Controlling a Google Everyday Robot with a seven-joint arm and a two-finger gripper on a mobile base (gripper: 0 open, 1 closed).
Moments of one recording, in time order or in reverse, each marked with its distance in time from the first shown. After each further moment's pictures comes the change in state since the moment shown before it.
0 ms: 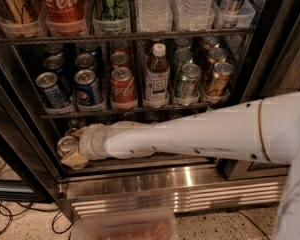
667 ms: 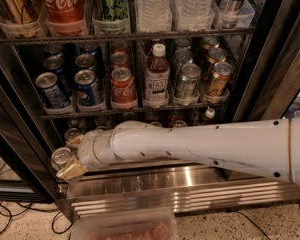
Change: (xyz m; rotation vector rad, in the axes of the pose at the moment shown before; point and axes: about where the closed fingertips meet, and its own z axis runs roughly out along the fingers) arm -0.015 0.041 -0.029 -0.150 -0.060 -0.043
